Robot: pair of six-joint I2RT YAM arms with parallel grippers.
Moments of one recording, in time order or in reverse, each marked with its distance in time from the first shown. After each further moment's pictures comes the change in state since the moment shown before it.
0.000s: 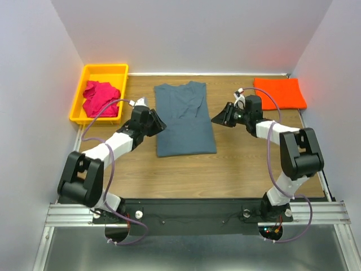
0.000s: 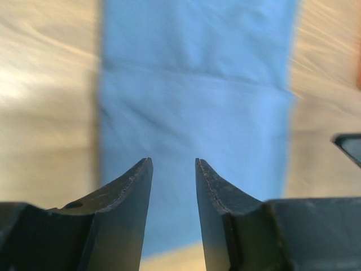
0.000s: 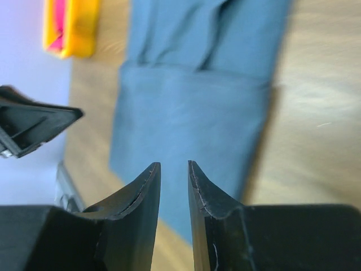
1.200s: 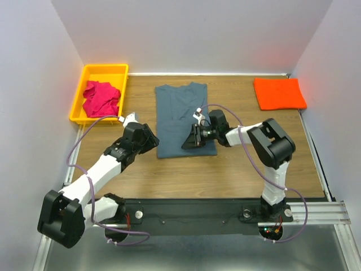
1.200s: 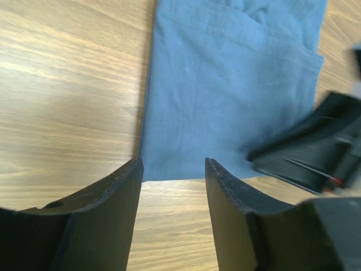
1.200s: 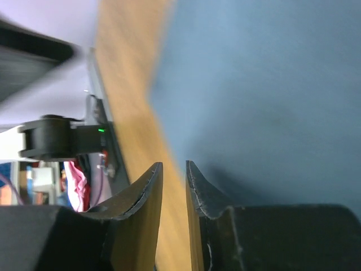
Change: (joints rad) left arm -0.092 -0.416 -0.221 -0.239 -0.148 -0.081; right arm 0.349 0.184 0.025 0.146 -0.222 0.065
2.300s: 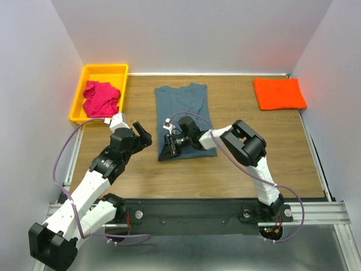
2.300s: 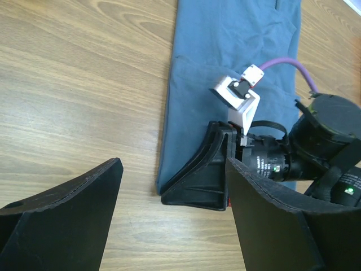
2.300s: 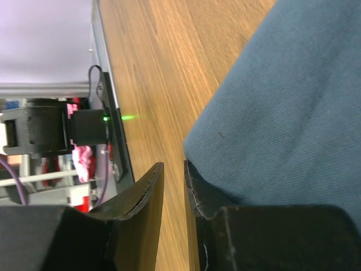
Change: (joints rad) left arm 0.000 -0.291 -0.003 -0.115 -0.156 0.084; right arm 0.244 0.311 0.294 -0.041 0.017 0.041
